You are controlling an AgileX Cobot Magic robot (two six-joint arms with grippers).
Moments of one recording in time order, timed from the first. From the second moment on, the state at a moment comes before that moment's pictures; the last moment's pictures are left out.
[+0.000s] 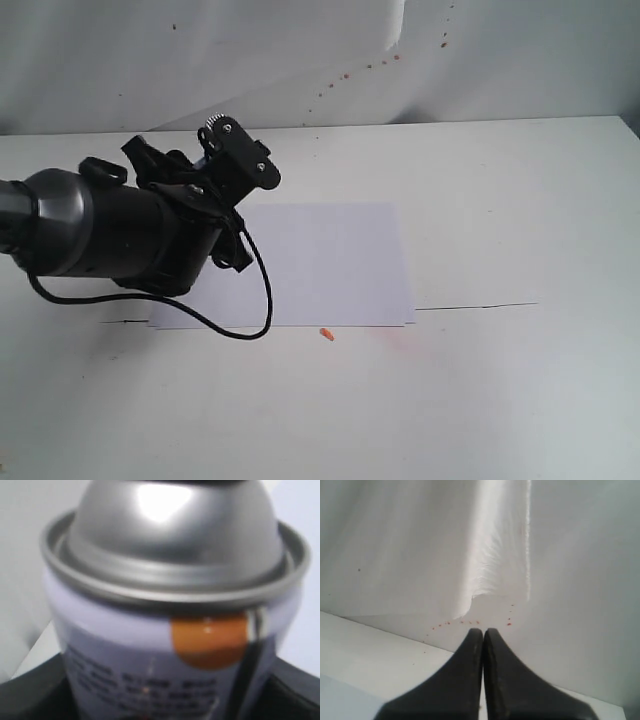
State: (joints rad) left arm -0.66 1.94 -1.04 -1.55 -0.68 1.96; right arm 0.00 0.92 -0.86 0.83 0.20 -1.00
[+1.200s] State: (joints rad) left arm -0.51 1.52 -1.04 -1.62 -0.39 1.69; right arm 0.06 0.02 -0.31 0.72 0.36 -0.85
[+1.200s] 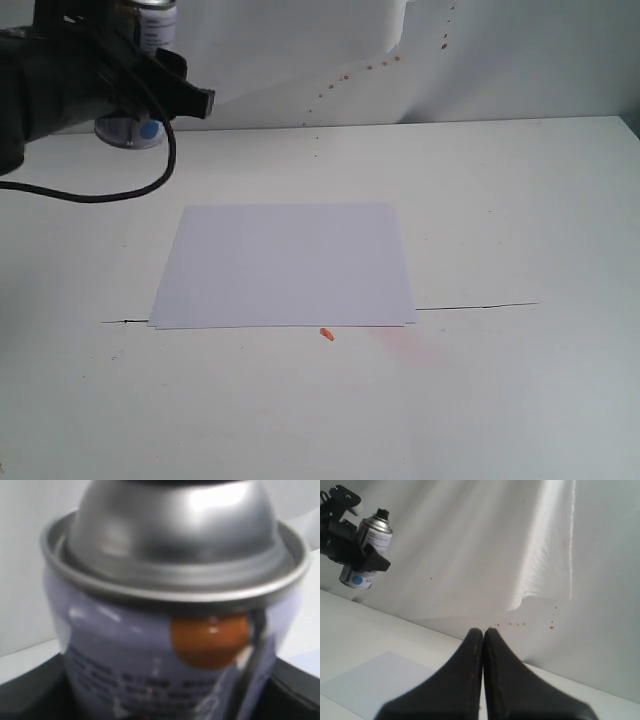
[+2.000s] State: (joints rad) left arm -0.15 1.30 -0.99 -1.59 -0.04 1.64; right arm 0.06 0.02 -0.31 0.71 0.36 -0.84
